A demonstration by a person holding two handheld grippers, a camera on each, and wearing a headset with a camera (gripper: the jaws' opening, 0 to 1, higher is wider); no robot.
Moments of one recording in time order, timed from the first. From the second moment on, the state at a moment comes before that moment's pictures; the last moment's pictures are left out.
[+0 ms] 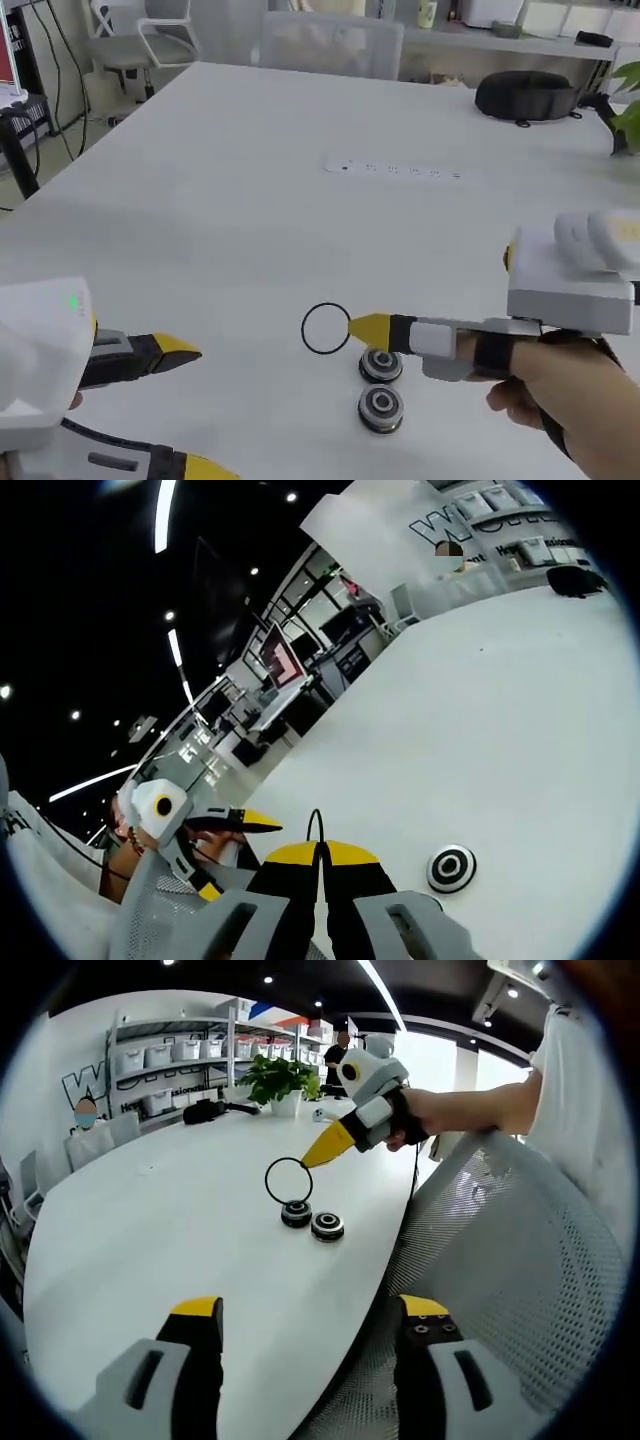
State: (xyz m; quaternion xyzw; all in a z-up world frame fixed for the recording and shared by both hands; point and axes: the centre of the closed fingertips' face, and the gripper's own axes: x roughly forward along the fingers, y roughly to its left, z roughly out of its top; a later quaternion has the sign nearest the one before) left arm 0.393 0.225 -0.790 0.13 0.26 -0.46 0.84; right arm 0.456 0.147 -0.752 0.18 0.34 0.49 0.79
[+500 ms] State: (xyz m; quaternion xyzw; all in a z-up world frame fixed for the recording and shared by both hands) left arm 0.394 0.224 -0.787 0.12 0.26 -0.46 0.84; right arm 0.456 0.168 -0.778 0.14 0.37 0.50 0.77
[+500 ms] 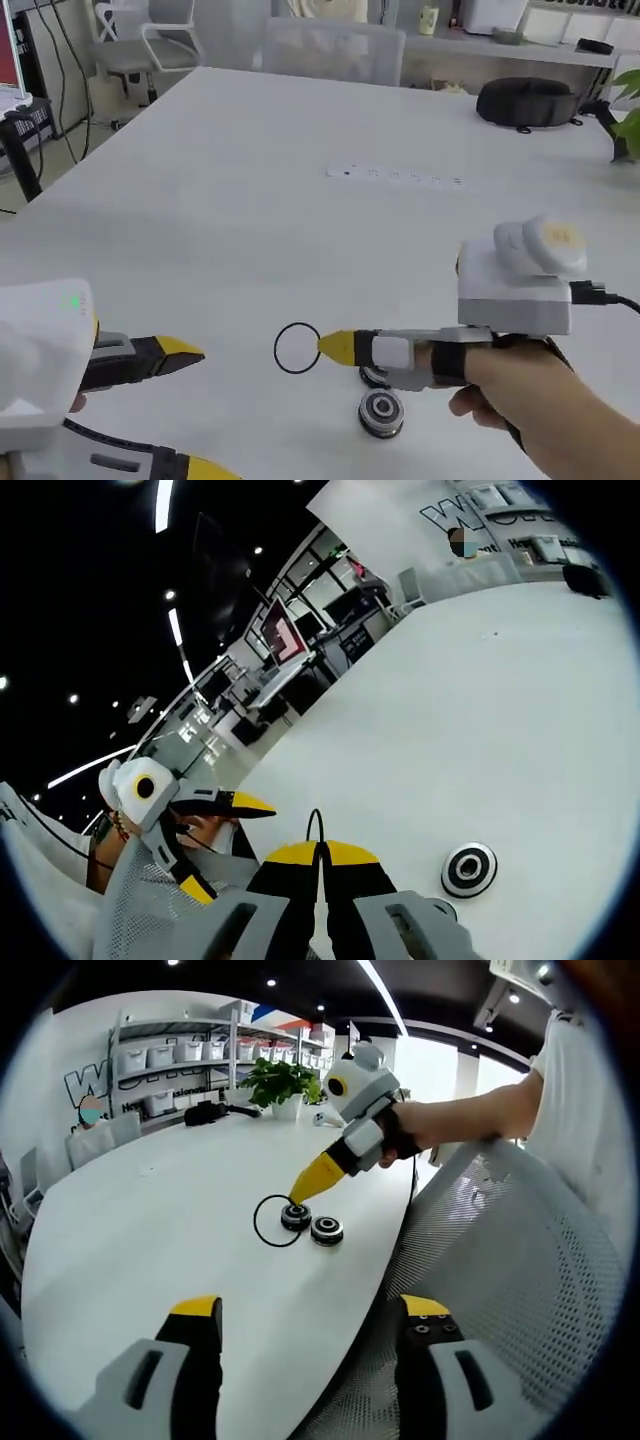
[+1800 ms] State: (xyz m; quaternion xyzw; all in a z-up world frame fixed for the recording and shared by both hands) left arm 0.394 0.224 -0.785 0.10 0.26 -0.45 0.85; right arm 0.446 0.150 -0.838 0.05 0.41 0.48 0.78
